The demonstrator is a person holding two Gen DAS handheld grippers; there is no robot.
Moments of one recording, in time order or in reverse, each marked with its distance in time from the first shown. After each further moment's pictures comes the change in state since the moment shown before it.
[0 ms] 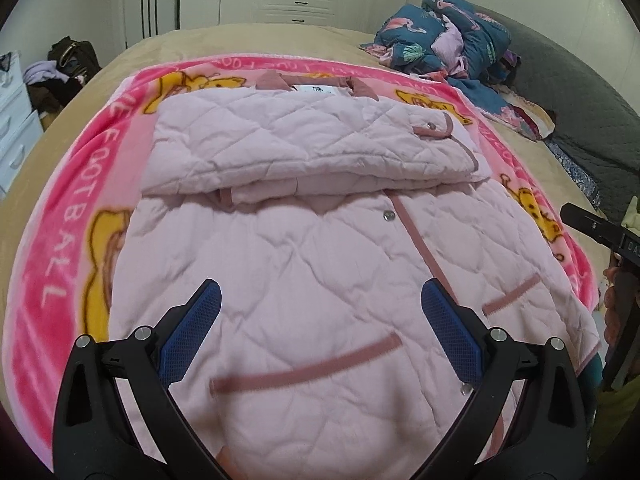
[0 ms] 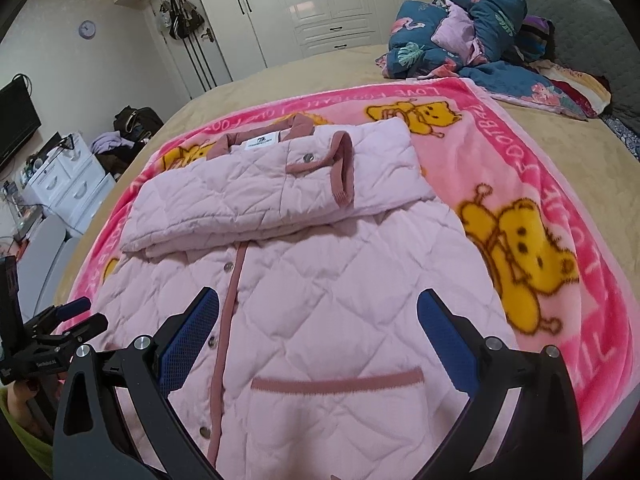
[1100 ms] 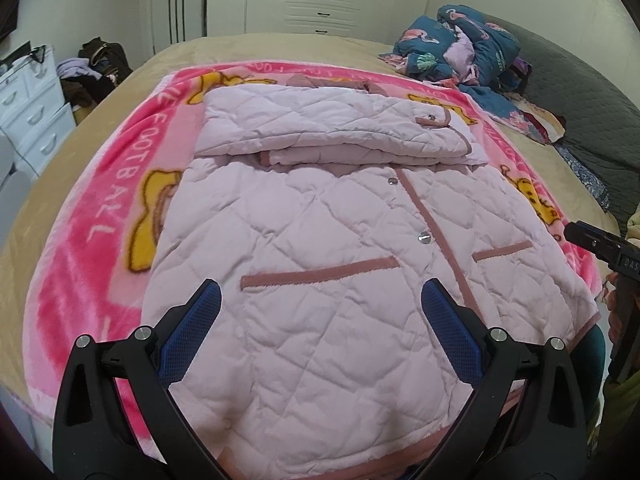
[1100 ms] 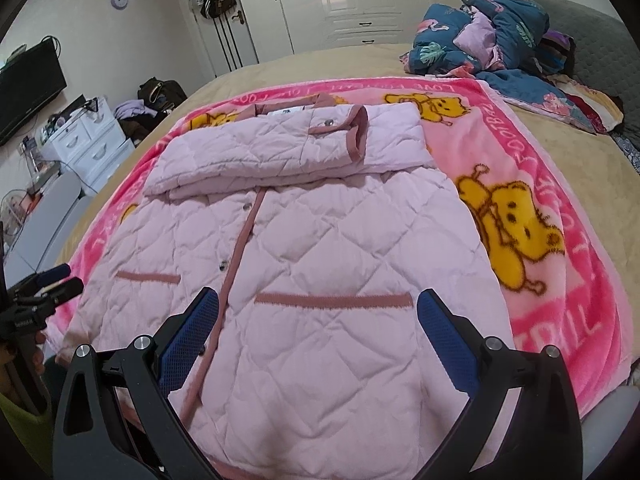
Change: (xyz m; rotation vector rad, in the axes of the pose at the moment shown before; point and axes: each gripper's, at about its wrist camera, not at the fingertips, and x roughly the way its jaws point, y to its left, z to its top) left arm -0.063 -0.004 -0.061 -0.037 -0.048 0.088; right arm -0.042 0.002 -0.057 -0.107 0.034 0.035
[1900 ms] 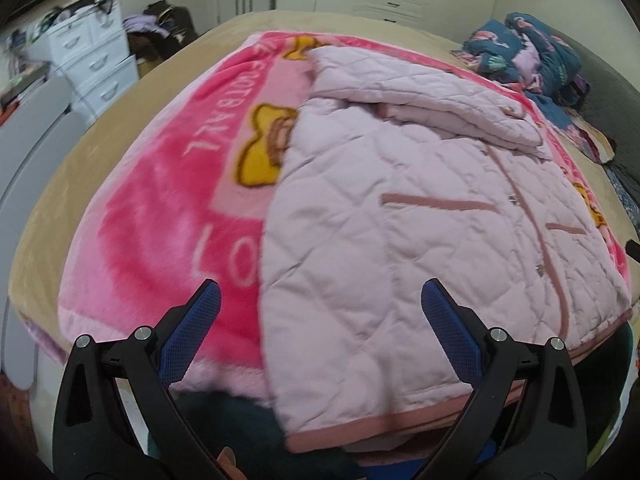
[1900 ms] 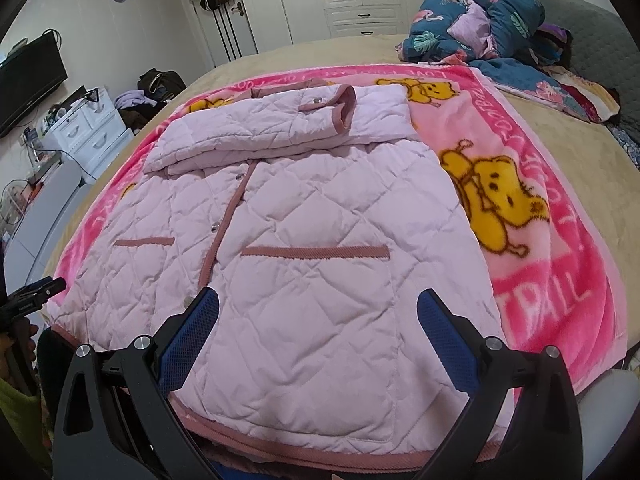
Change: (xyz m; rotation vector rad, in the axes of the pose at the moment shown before) left arm -0.026 0.087 -0.063 -0.162 0.060 0.163; right arm -0.016 -0.019 -0.033 0.004 0.028 -0.005
